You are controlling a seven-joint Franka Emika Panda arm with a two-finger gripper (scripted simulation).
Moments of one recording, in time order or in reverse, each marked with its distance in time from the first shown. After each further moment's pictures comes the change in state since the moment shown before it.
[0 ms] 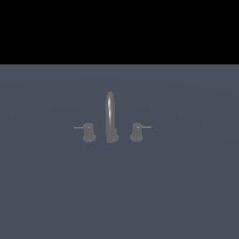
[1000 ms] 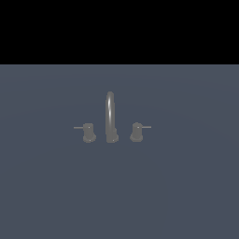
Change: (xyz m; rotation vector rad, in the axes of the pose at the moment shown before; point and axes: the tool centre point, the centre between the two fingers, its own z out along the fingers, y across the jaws) arm 0.013 -0.036 0.041 0.004 0.000 0.158
